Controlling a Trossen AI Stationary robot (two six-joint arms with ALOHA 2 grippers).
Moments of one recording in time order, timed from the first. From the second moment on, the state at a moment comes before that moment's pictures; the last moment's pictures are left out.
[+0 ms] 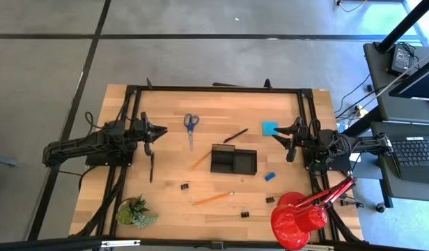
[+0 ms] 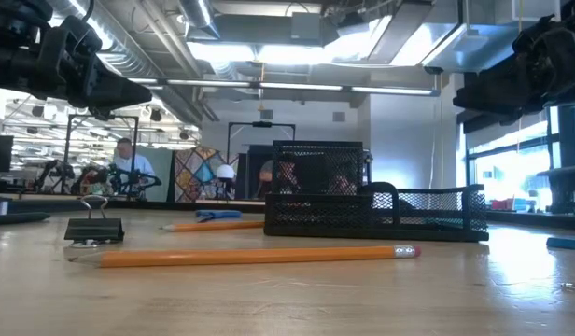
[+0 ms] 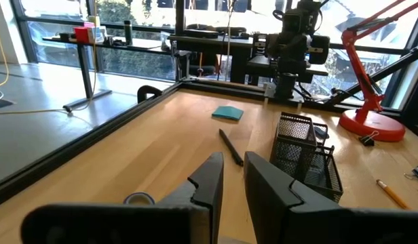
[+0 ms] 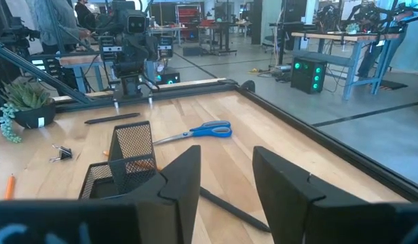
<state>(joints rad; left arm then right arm) 0.22 0.00 0.06 -0.13 -0.07 -0.09 0.09 0.00 0.06 -0.10 0.42 0.06</state>
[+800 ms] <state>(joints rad) 0.22 0.00 0.06 -0.12 -0.22 -0.08 0.09 0.00 0.06 -0.10 0.42 0.01</state>
